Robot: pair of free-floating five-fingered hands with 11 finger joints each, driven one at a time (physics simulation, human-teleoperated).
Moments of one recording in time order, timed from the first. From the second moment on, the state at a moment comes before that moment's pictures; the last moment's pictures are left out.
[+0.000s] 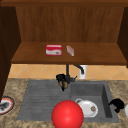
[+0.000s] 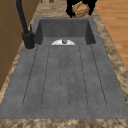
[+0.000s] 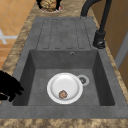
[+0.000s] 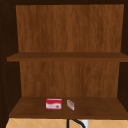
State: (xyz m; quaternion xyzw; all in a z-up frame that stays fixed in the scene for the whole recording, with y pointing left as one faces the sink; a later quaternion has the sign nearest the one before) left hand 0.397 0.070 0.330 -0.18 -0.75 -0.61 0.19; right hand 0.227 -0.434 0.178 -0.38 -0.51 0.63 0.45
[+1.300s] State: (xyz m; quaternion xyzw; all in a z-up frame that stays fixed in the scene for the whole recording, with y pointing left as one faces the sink) left hand 0.294 0.245 0.325 -0.17 -0.75 -0.61 0.19; right hand 0.227 -0.434 0.178 -0.38 -0.51 0.63 0.45
